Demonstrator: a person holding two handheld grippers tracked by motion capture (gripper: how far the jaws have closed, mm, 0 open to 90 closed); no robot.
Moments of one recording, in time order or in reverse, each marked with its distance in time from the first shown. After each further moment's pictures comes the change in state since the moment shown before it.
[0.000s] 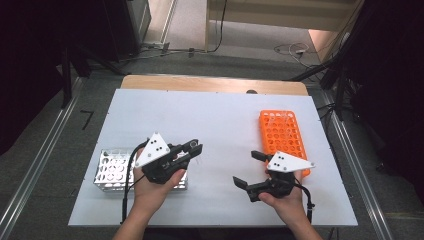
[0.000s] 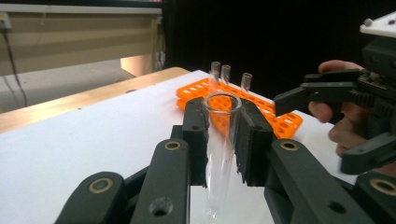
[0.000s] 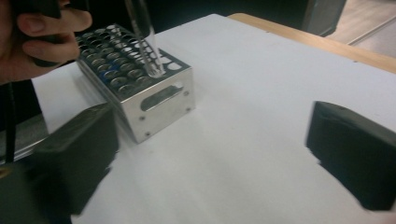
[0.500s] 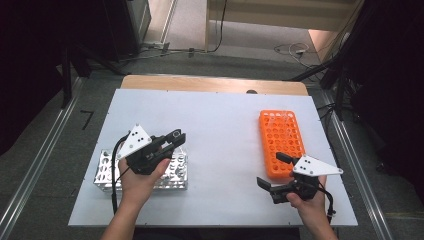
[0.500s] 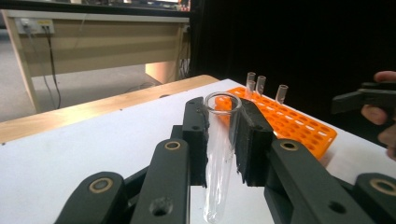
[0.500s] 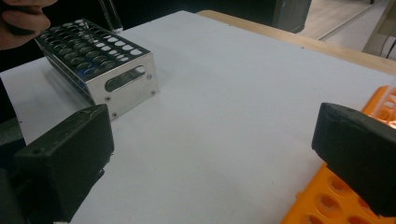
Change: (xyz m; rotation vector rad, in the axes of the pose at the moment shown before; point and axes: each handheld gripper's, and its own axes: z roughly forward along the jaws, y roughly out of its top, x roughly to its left) left arm 0.030 0.000 -0.013 -0.026 0.087 -0.033; right arm -0.026 -0.022 -0.042 -0.009 -0.083 0.020
